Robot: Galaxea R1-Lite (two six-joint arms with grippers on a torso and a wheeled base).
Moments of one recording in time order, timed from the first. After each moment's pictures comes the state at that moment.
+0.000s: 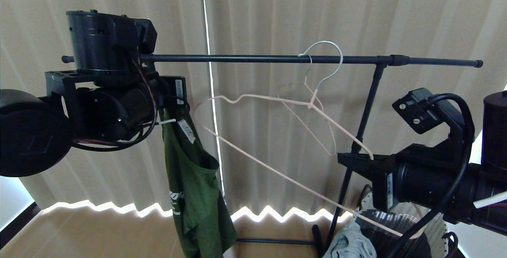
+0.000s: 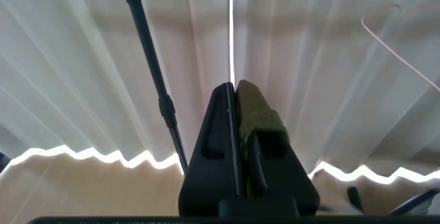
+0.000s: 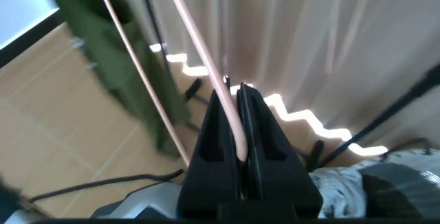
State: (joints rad) left arm -0.51 1.65 -1.15 -0.29 0.58 -0.03; right arm 0.75 1.37 -0.76 -0.20 -0.20 0.21
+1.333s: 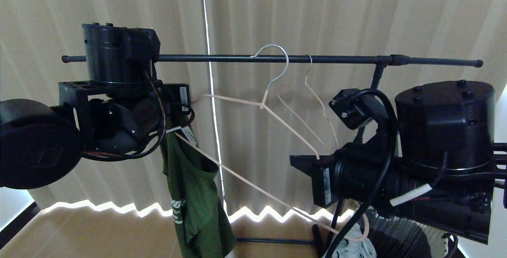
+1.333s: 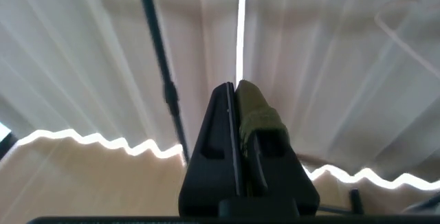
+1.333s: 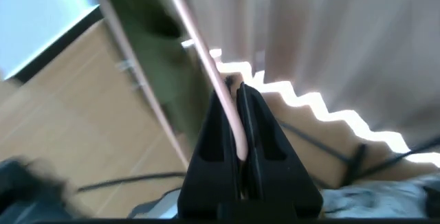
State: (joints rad) left arm -0.55 1.66 -1.11 -0.30 0.67 -0.09; right arm 0.89 1.56 -0.93 -0.19 -0.20 0.35
